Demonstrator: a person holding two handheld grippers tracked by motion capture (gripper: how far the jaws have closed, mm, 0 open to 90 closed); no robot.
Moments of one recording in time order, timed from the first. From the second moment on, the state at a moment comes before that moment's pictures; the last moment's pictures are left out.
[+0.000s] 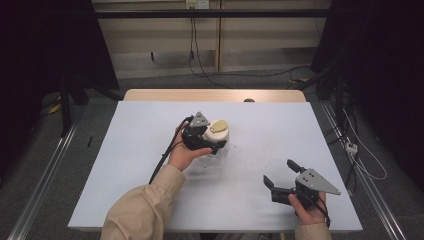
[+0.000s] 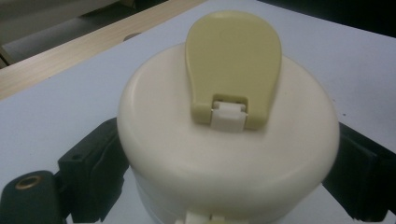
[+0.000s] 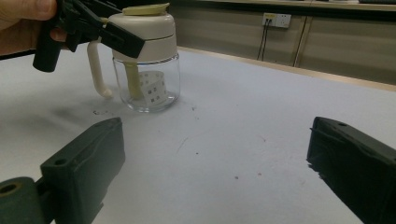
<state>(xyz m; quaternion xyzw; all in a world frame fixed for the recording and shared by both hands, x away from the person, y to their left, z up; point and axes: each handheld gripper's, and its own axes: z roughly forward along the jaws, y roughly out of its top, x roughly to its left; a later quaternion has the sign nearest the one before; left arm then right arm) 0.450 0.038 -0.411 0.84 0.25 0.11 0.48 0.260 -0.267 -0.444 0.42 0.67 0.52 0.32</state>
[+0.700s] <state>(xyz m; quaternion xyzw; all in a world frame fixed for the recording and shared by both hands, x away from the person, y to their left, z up) 0.434 0.072 -0.399 0.84 0.25 0.10 0.48 0.266 -0.253 -0.435 0.42 0.68 0.52 0.31</state>
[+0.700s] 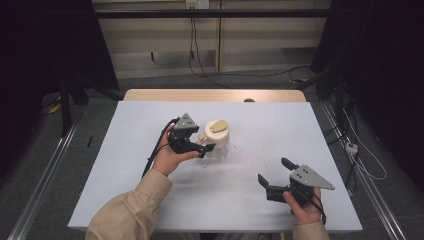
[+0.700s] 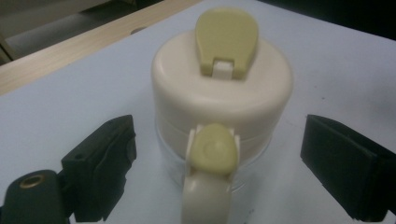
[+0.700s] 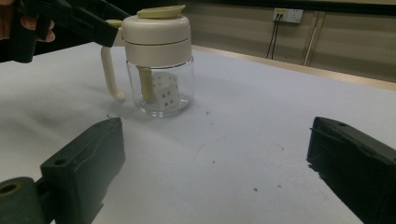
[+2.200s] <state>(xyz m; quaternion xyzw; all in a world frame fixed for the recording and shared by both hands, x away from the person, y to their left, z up) 0.450 0.037 -0.437 0.84 0.24 0.11 0.48 0.353 -0.223 -0.418 0.47 0.67 0.49 0.30</state>
